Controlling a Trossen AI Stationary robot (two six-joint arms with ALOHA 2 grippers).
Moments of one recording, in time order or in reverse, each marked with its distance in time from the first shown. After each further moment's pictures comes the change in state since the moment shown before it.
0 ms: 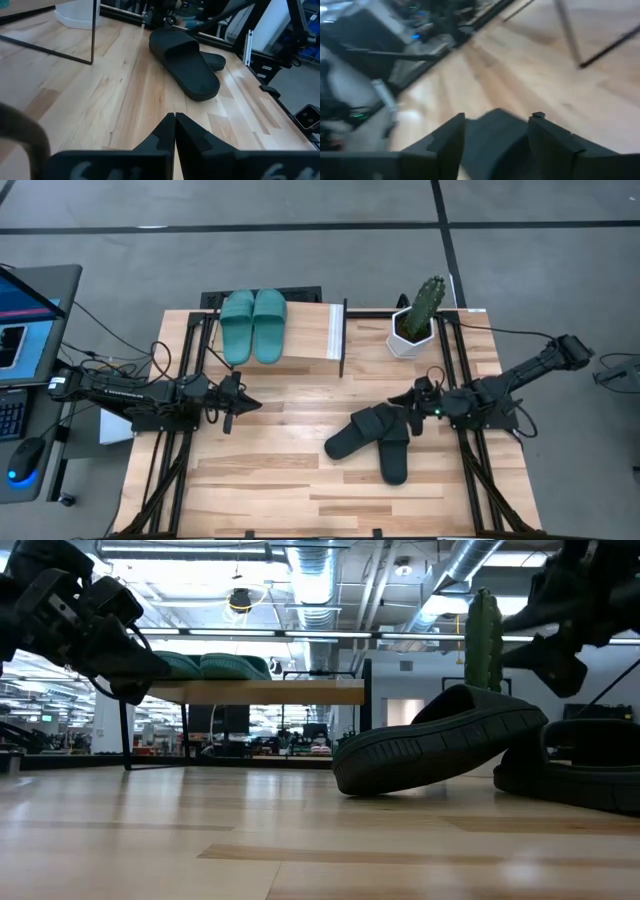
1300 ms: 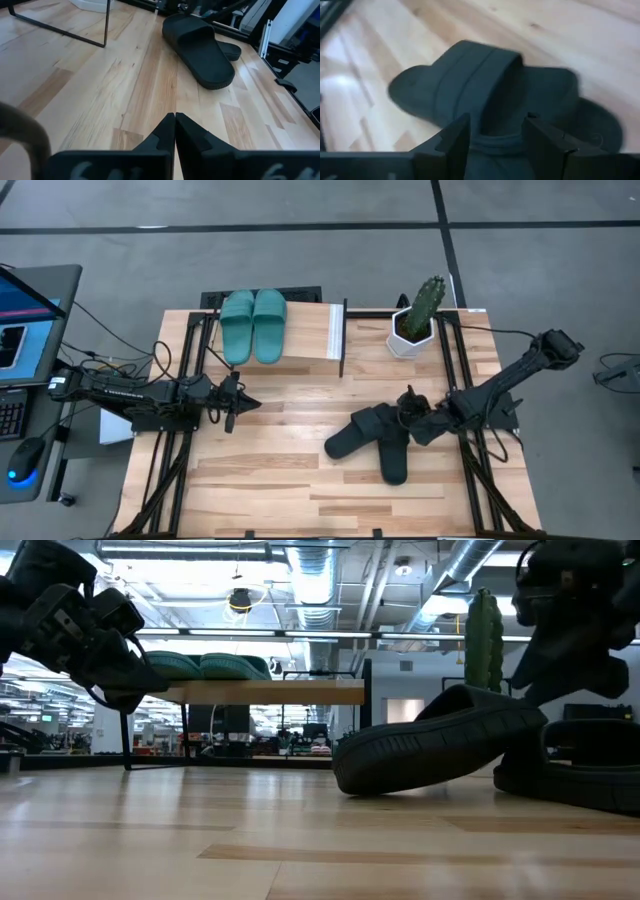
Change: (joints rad) left arm 0.000 0.000 0.000 -0.073 -0.044 -0.036; right arm 0.098 0.446 0.339 -0.508 0.022 0.429
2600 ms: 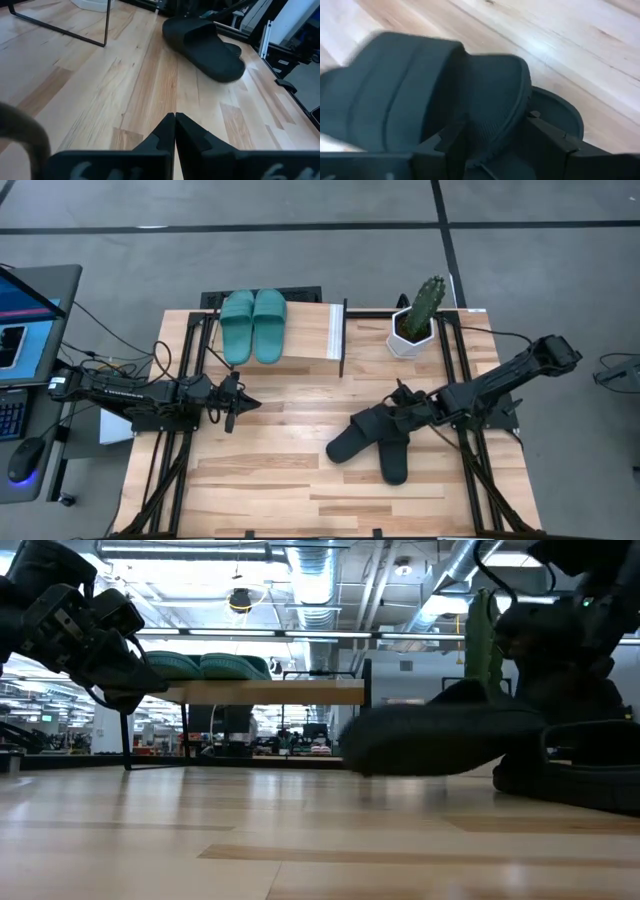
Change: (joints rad) left arm 0.000 0.000 0.000 -0.002 0.000 -0.005; right arm -0.152 0.122 0.021 -0.071 -0.161 -0.026
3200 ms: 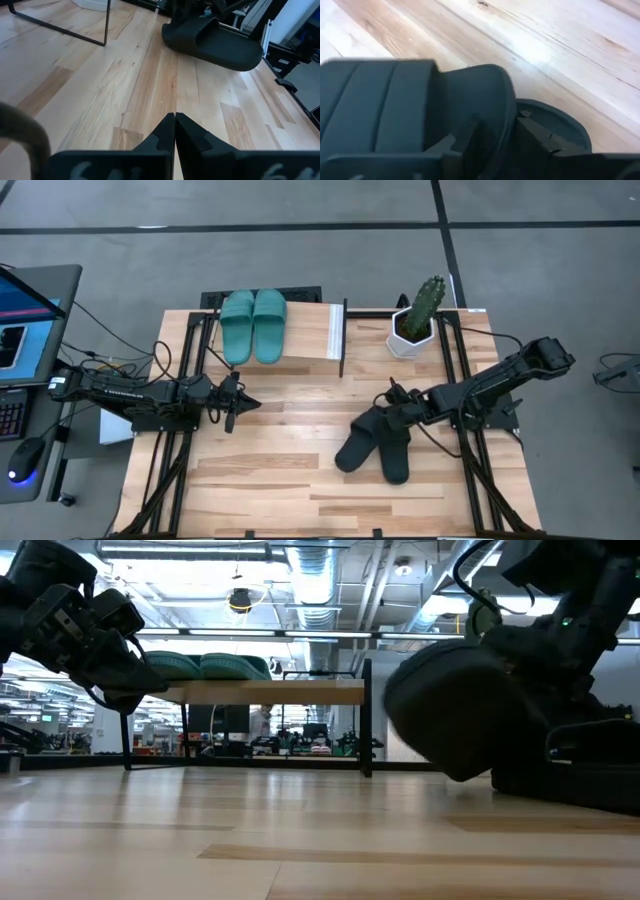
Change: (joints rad) left arm 0.000 0.000 0.000 -0.002 0.000 0.000; right arm -0.051 0.086 -0.001 0.076 -0.010 -0.053
